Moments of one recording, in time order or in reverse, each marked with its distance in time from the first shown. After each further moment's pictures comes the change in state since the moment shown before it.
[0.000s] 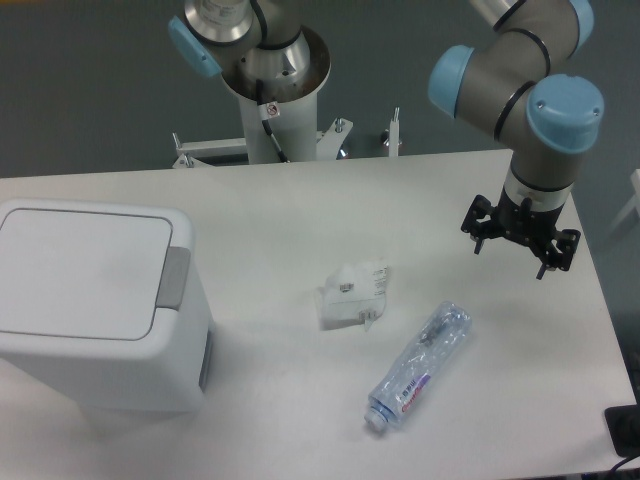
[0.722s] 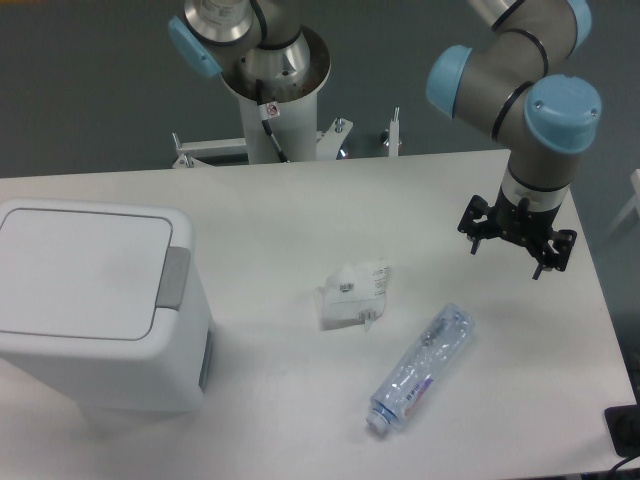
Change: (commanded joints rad) arm -0.002 0.020 -0.020 0.017 -0.067 -0.150
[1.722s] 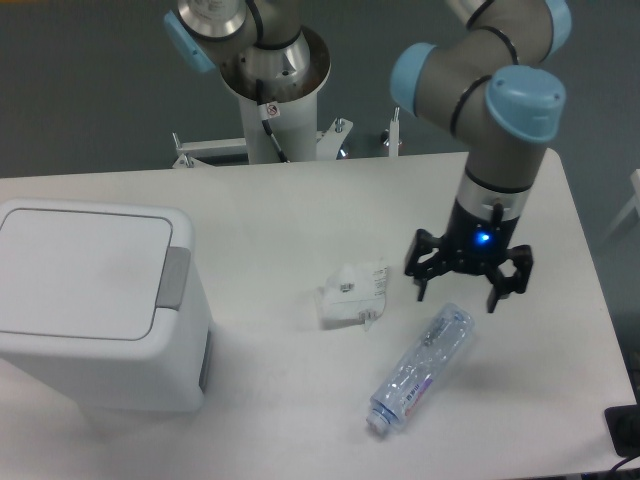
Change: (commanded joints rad) arm -0.156 0.060 0.025 0.054 -0.309 -0.510
